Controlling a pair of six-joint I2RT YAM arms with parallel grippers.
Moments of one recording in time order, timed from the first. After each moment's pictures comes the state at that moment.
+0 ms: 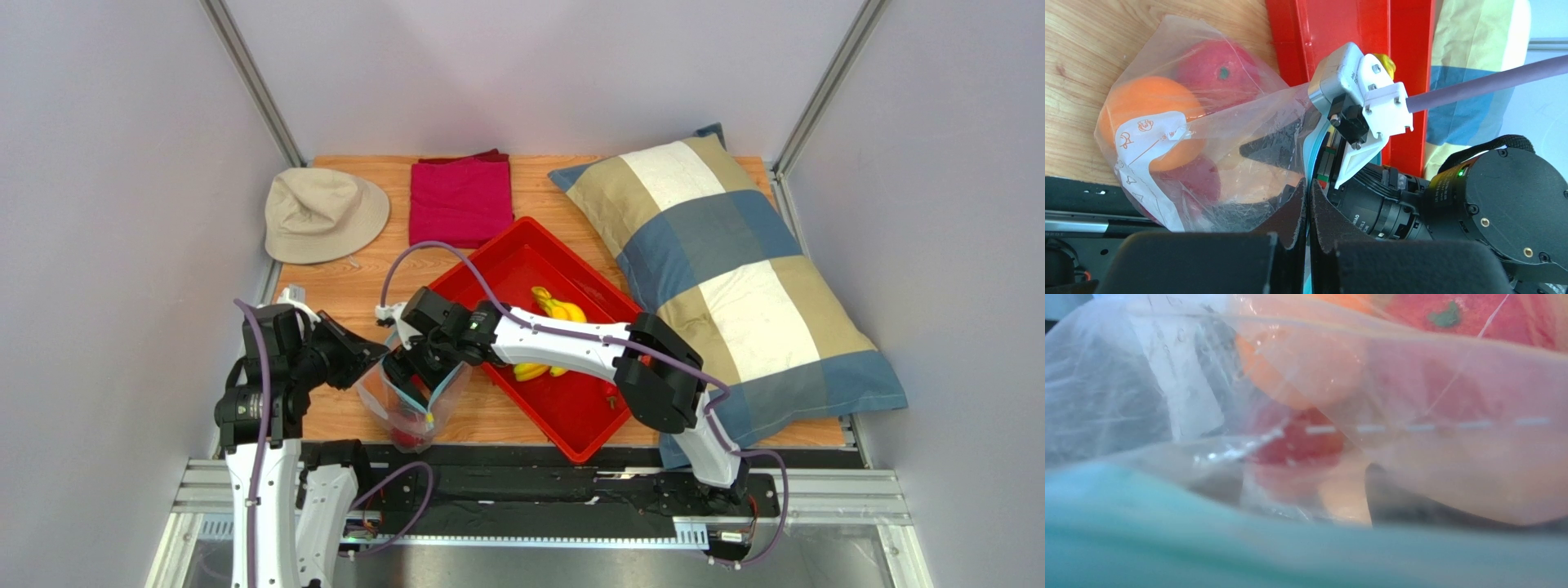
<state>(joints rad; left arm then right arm) 0.12 0.57 0.87 -1.06 0.38 -0.78 1.16 2.12 1.73 -0.52 -0.34 0.35</state>
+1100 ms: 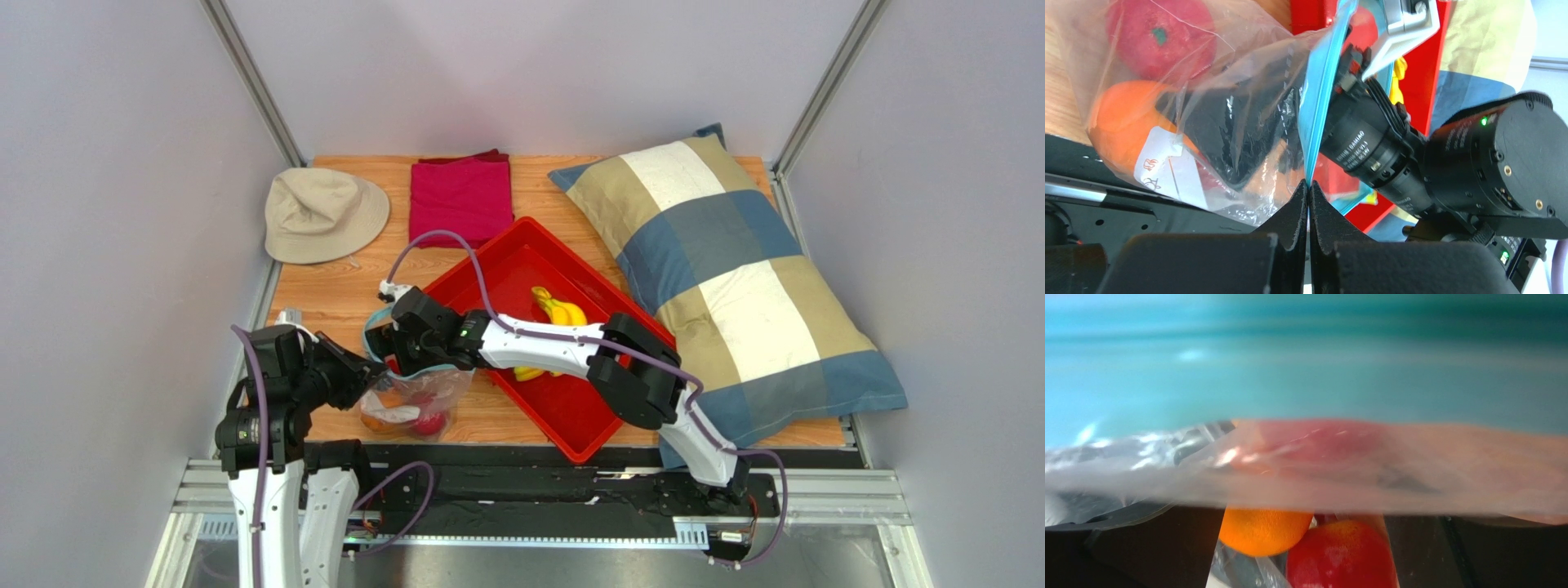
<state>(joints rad) 0.12 0.48 0.85 -1.15 0.35 -0.85 1.15 2.21 1.73 -0.20 -0.18 0.70</state>
